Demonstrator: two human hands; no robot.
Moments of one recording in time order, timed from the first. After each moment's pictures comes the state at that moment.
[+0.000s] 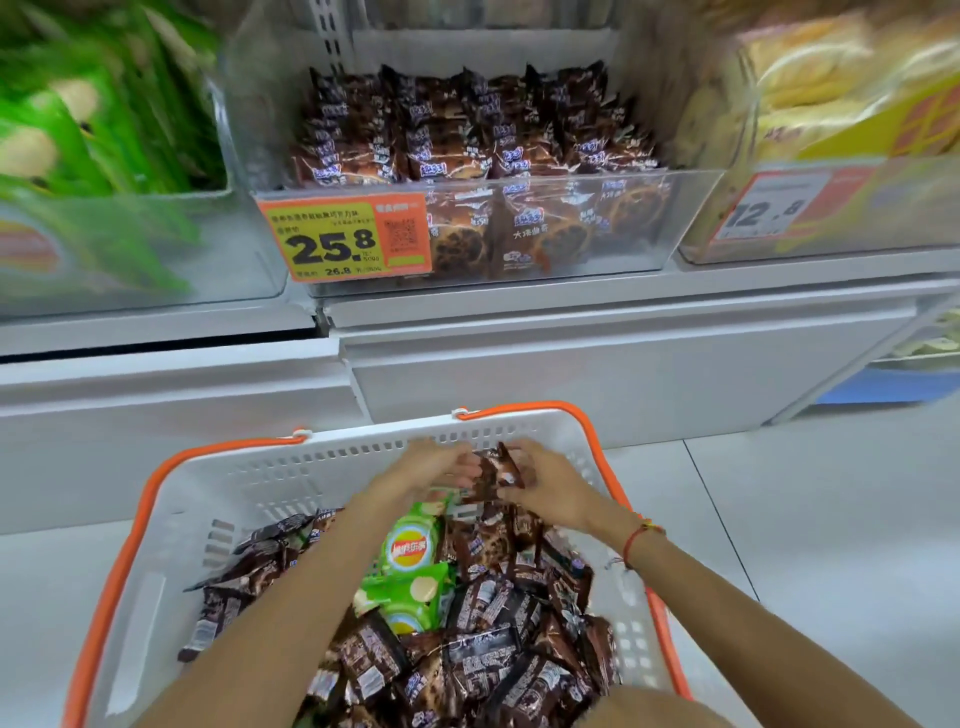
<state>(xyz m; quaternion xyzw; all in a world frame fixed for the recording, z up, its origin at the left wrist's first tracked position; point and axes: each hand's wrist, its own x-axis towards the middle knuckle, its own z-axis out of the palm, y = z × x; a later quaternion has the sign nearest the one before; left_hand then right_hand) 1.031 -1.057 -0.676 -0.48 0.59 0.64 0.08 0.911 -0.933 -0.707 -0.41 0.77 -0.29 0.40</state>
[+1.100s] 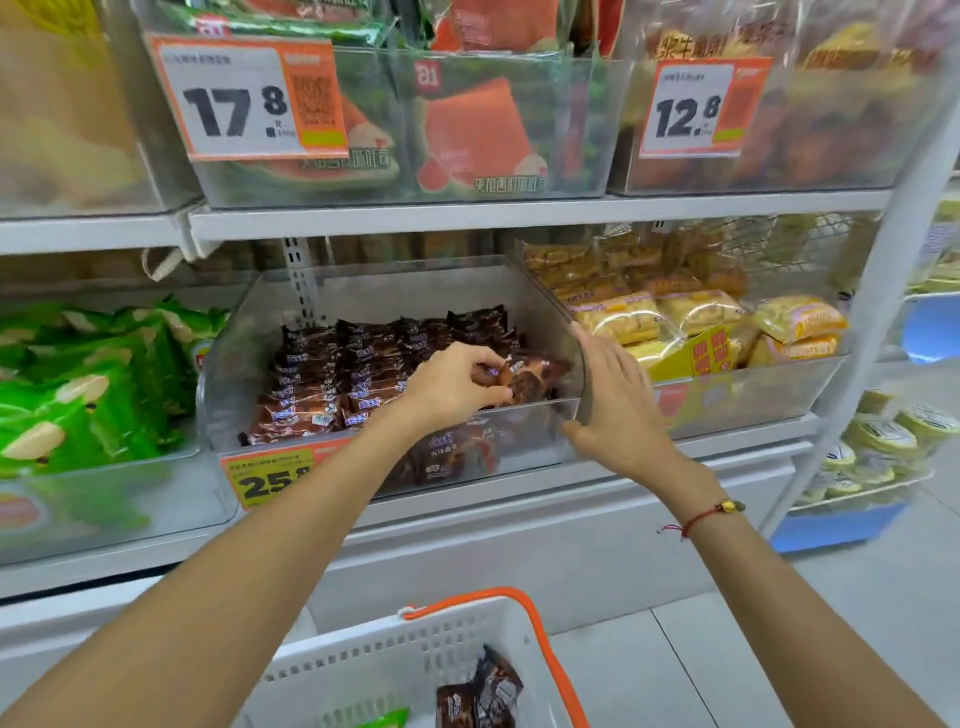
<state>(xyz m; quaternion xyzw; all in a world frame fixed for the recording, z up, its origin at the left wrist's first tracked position) 0.888 -1.100 -0.443 -0.22 0.91 0.33 -0.13 0.774 -0.932 -0.471 -0.48 0.83 -0.27 -0.13</state>
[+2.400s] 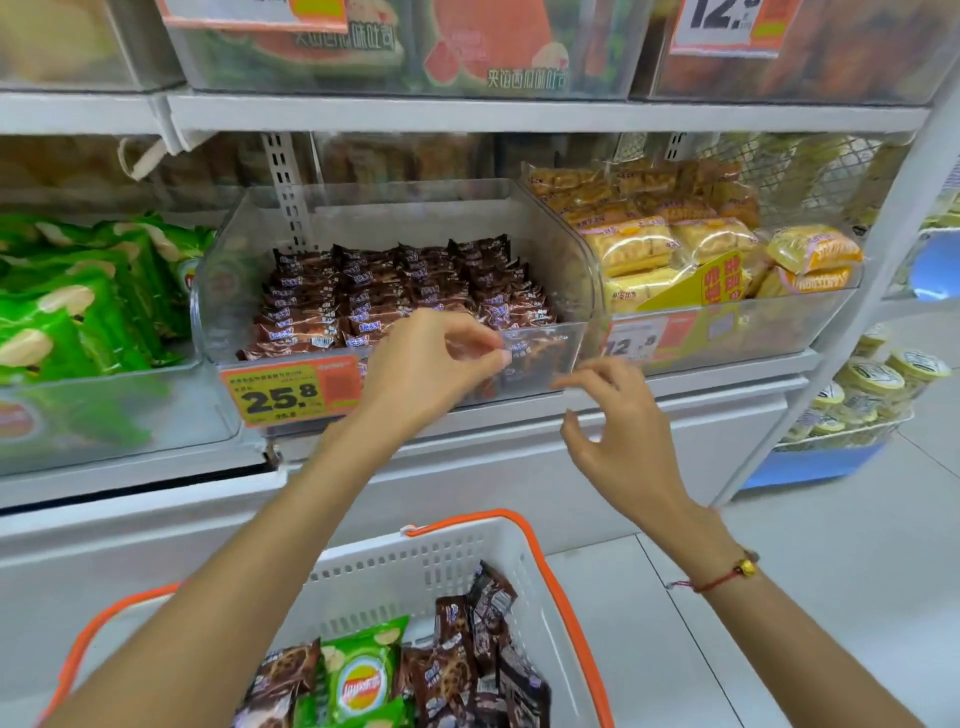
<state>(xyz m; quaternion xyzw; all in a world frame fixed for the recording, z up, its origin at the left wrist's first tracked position) 0.956 -1.061 -0.458 -0.21 0.88 0.35 -0.26 0.836 -0.895 -0.523 -0.49 0.77 -0.37 -0.18</state>
